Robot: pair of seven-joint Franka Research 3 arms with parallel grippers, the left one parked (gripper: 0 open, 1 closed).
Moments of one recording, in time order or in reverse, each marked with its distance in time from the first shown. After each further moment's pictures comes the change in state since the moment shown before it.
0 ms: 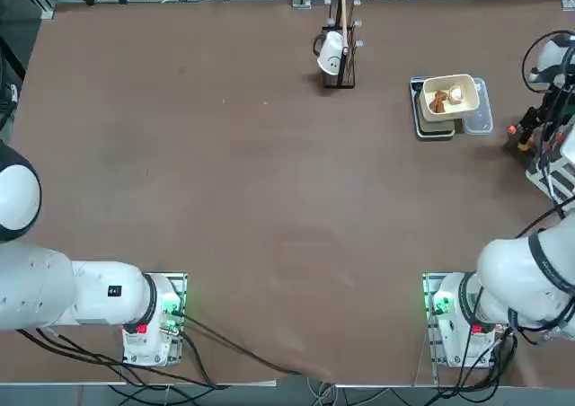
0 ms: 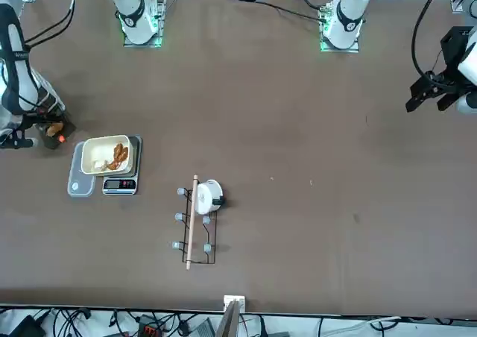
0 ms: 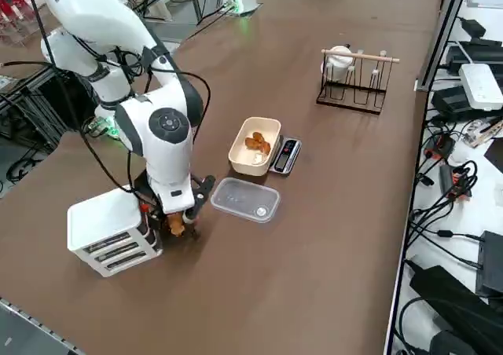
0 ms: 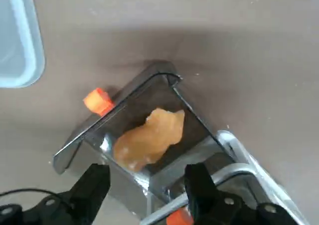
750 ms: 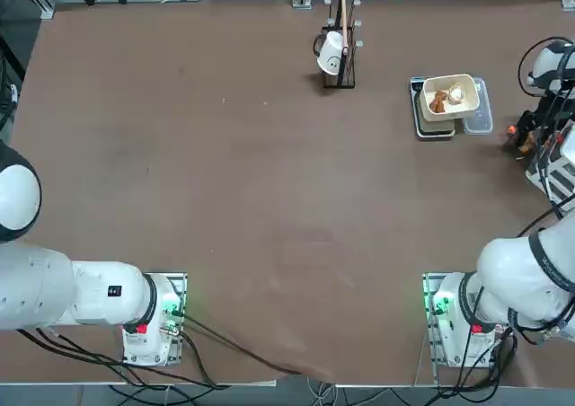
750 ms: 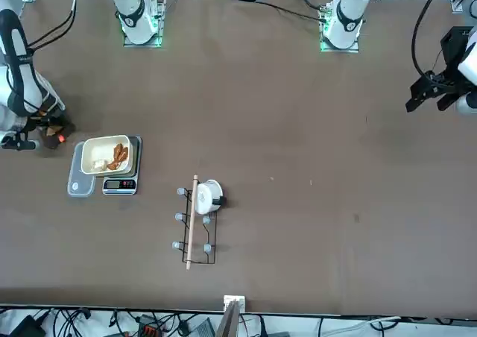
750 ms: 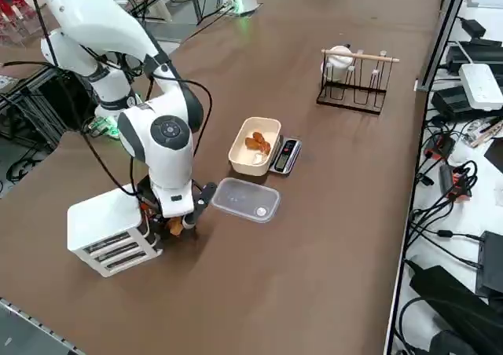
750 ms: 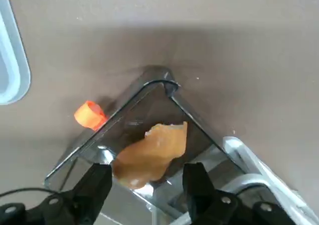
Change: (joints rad) arm -0.007 0.024 0.007 -0.018 0.001 0.055 0.073
